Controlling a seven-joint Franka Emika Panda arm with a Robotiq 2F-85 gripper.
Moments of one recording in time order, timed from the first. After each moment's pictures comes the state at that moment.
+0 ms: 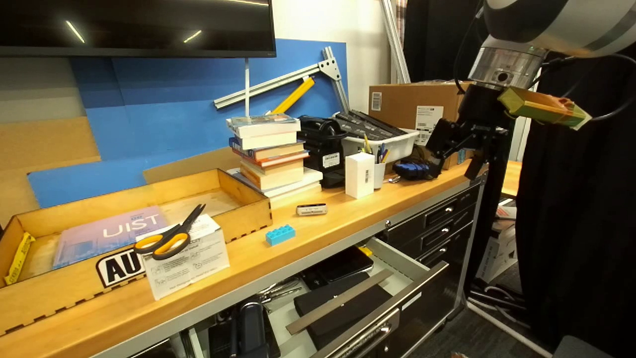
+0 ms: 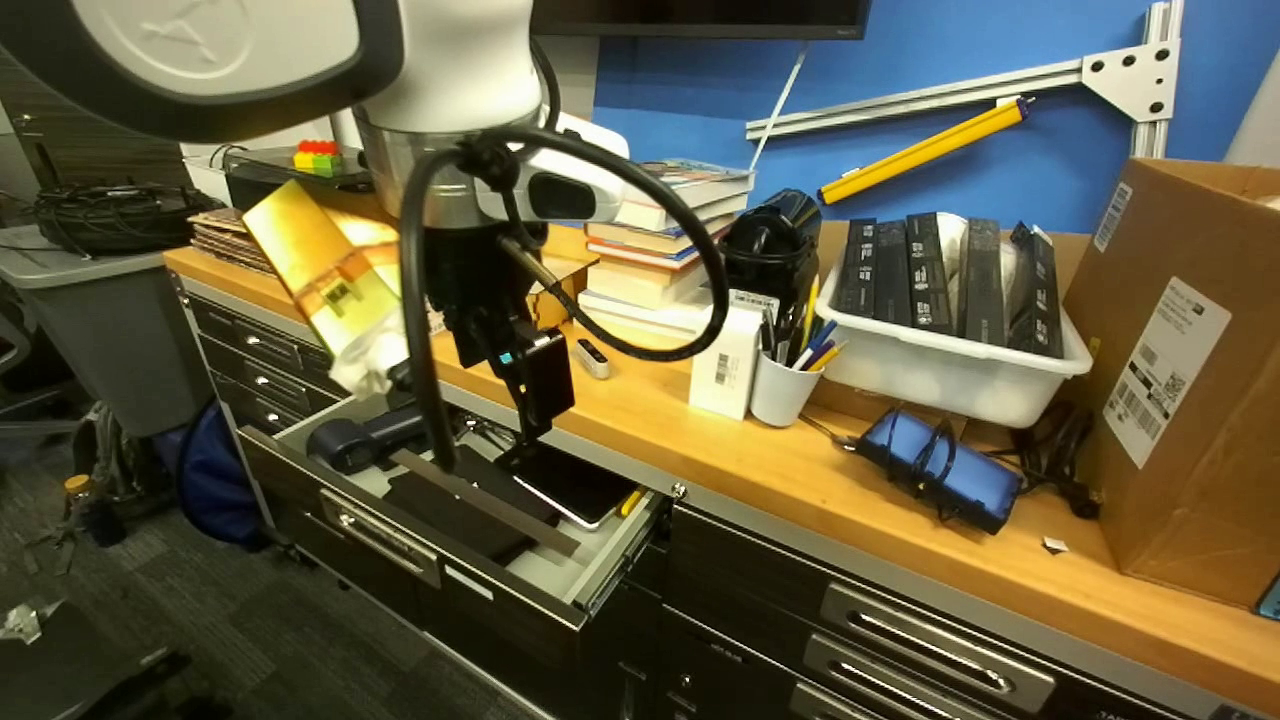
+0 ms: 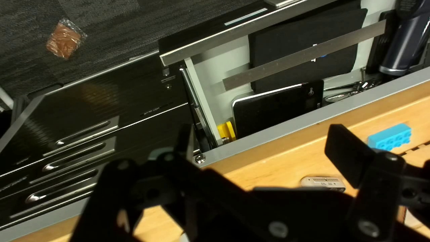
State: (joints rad) arm -0.09 -0.48 -0.28 -2.59 0.08 2.30 -0.12
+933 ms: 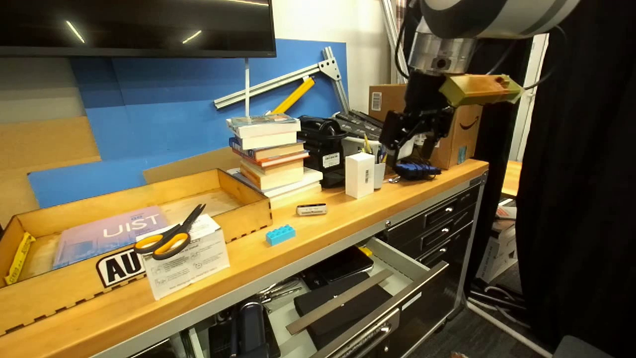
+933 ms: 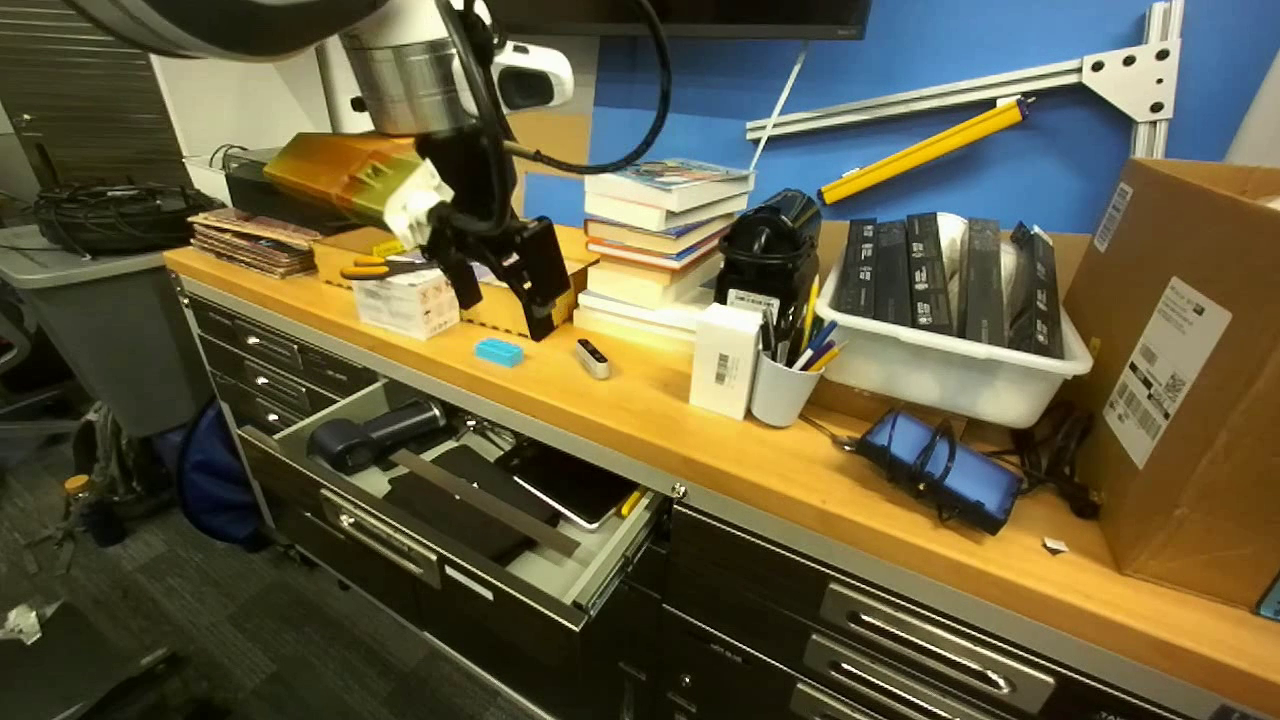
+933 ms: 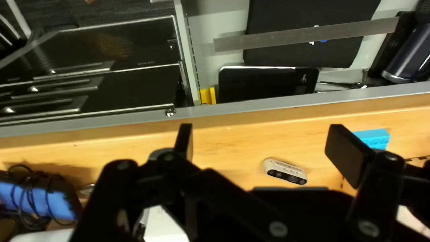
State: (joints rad) arm -0.08 -0.39 -0.06 -2.47 -0.04 2.33 -0.05
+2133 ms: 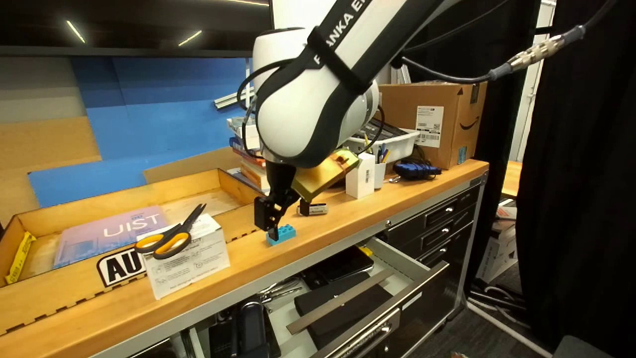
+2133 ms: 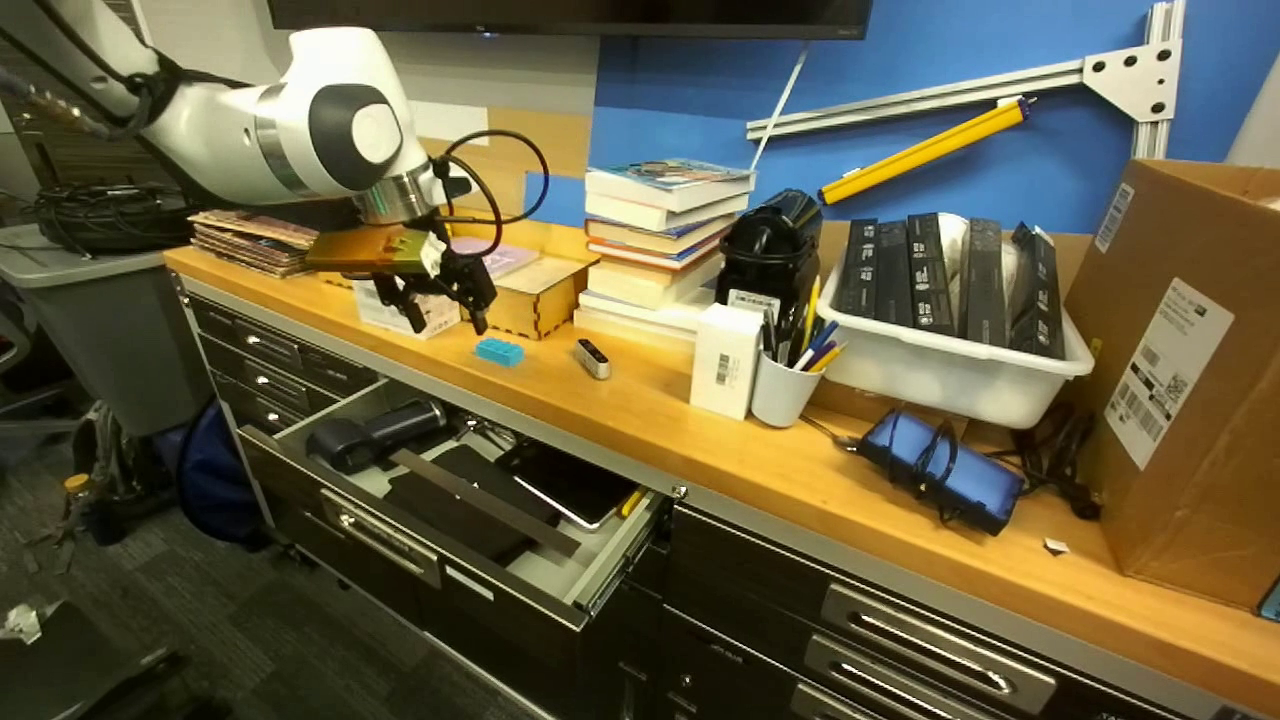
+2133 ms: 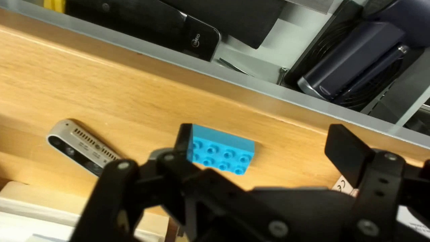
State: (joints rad) arm 0.14 0.16 0.13 -2.16 -0.27 2.52 0.12
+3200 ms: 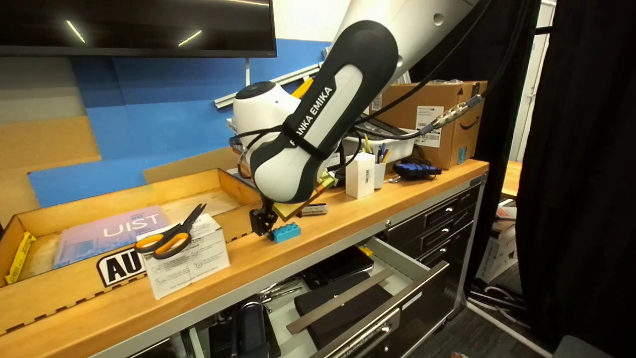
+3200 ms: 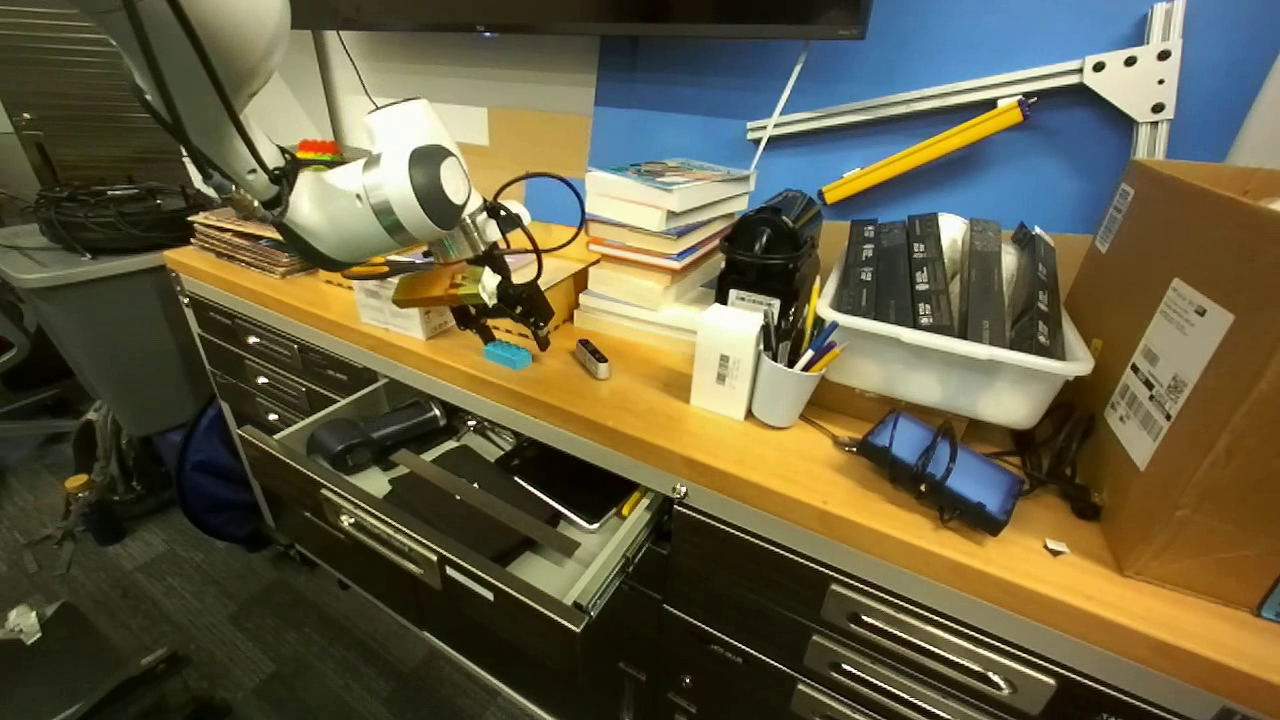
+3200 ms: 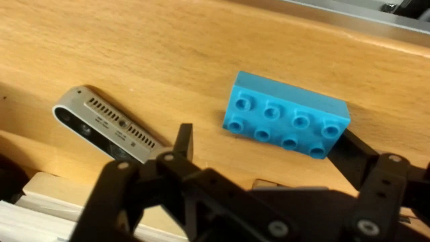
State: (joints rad) arm 0.25 0.46 -0.03 -1.89 -0.49 2.55 0.38
